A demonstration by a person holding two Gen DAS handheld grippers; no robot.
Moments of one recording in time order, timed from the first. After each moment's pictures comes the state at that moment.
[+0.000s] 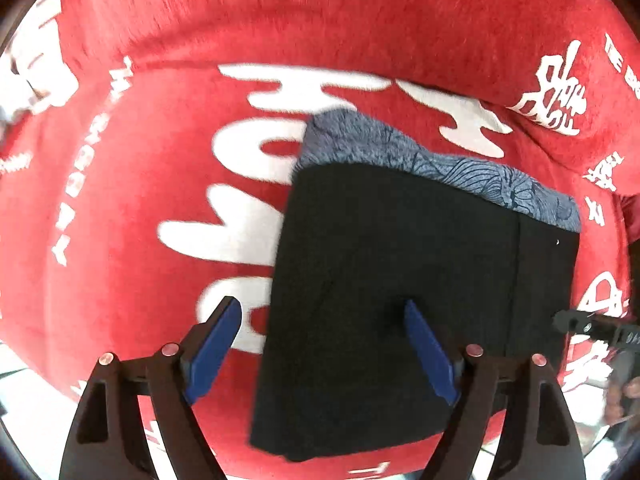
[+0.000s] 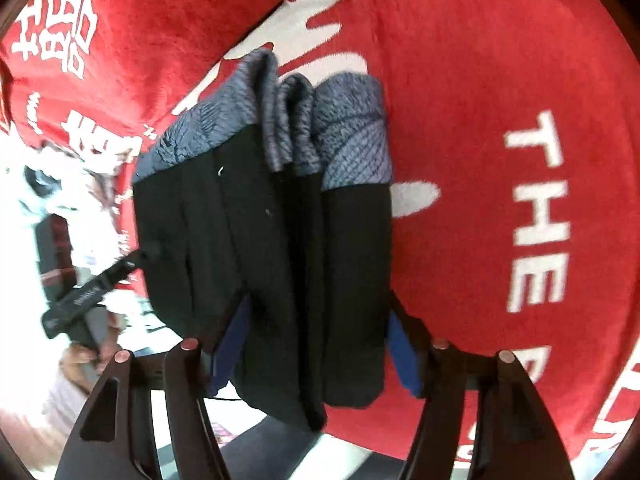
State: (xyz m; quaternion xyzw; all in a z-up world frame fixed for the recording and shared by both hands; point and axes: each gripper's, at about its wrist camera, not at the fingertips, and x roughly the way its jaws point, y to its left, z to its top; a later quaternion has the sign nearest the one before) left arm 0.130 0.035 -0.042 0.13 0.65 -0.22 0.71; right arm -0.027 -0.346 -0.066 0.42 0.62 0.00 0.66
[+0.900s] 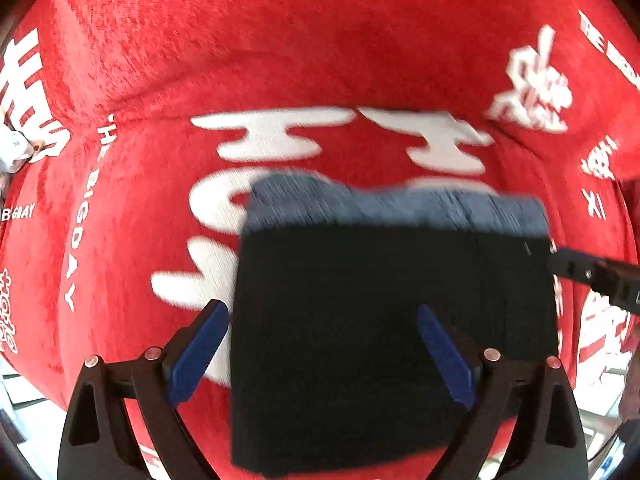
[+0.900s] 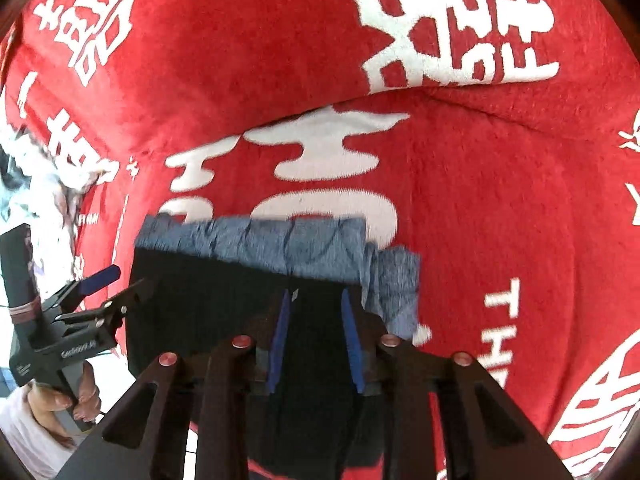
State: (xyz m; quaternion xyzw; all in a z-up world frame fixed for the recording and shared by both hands) left arm 0.125 -0.004 -0.033 0.17 0.62 -0.24 0.73; right arm 0.040 -0.334 -0.010 0.30 0.59 -0.07 0.75
